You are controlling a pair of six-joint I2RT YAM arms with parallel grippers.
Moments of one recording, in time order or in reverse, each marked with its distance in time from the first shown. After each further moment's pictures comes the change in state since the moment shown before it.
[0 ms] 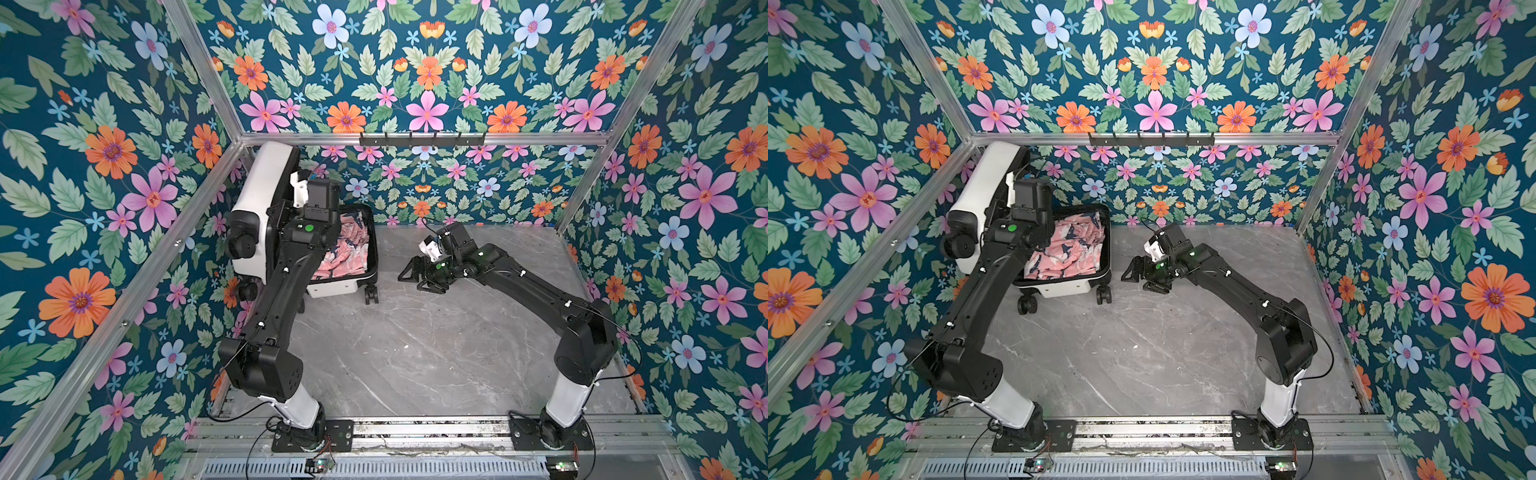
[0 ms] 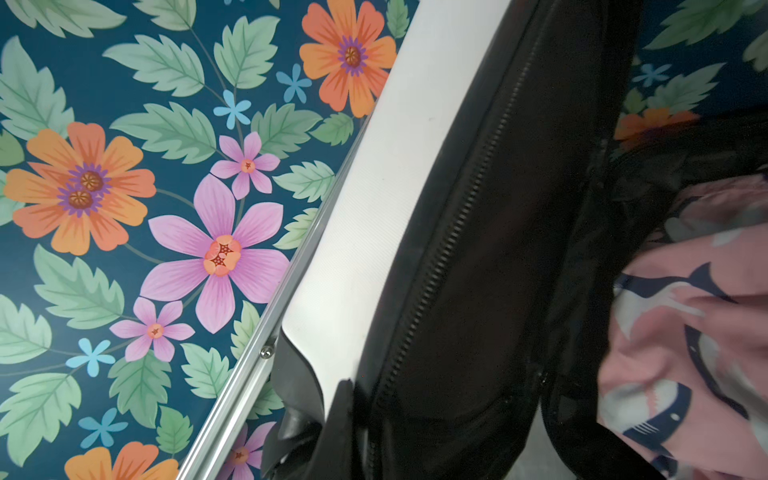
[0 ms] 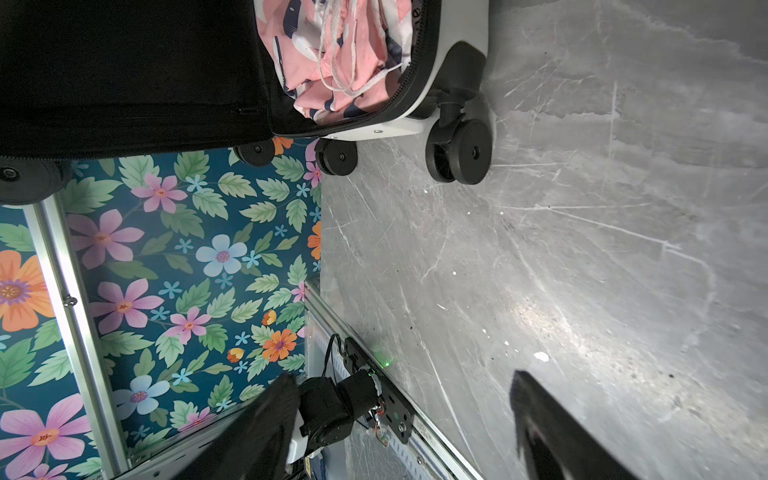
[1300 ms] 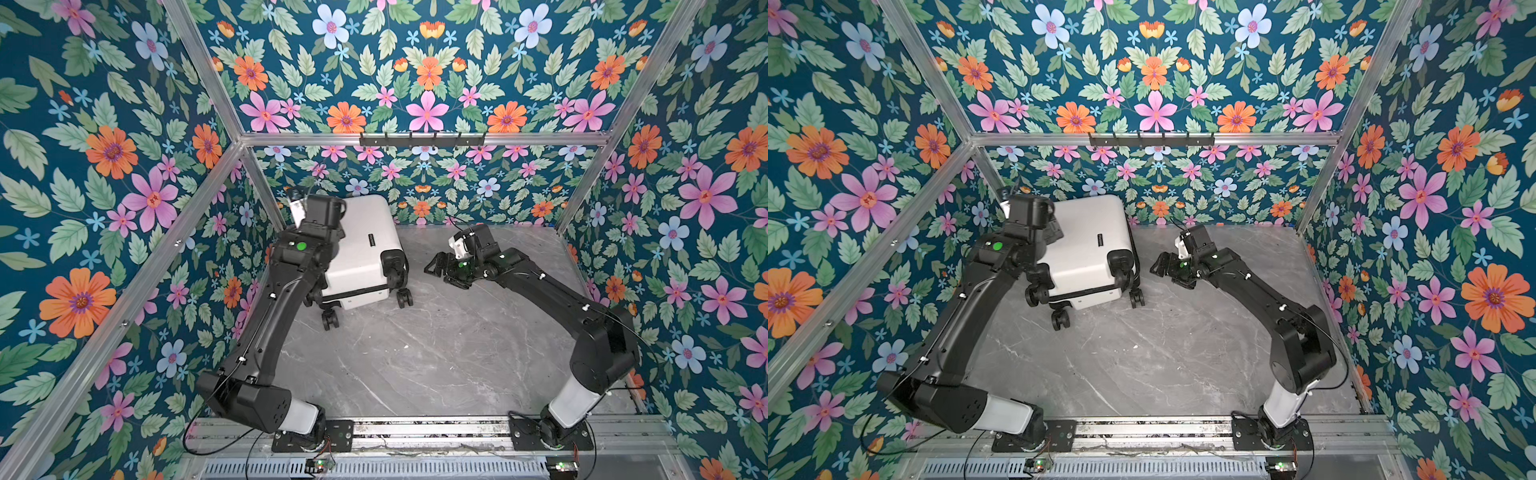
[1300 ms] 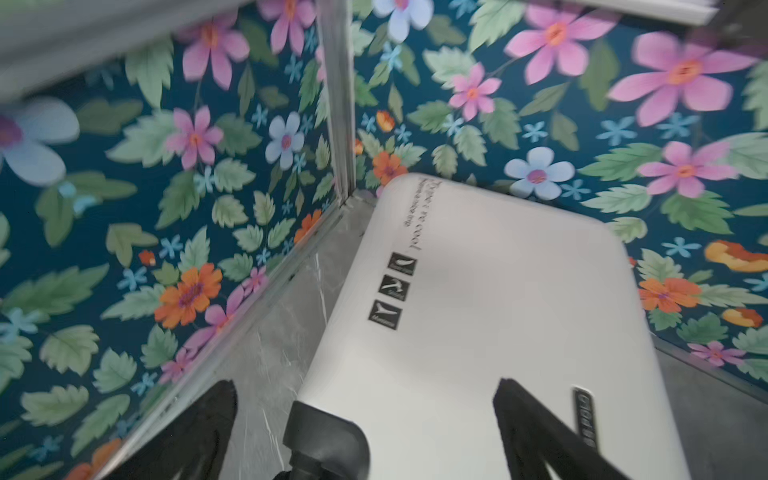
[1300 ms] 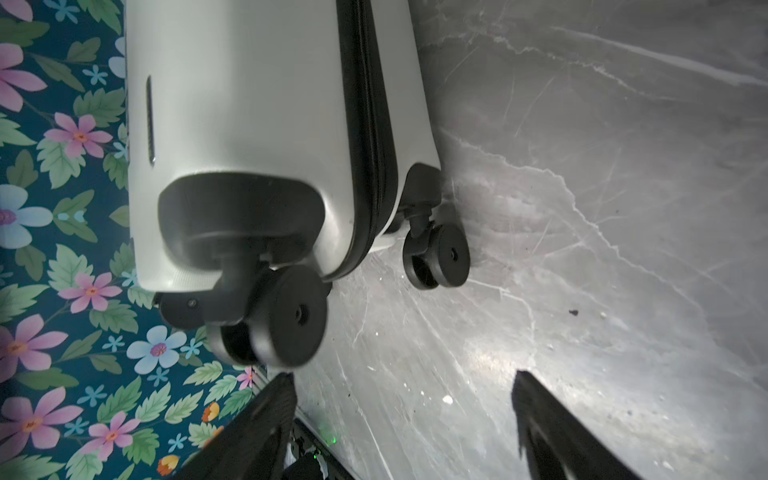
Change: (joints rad) left arm 0.069 -0.186 -0.150 -0.186 0.647 -0.867; right arm -0.142 -0.072 -0.155 0.090 0.175 -0.025
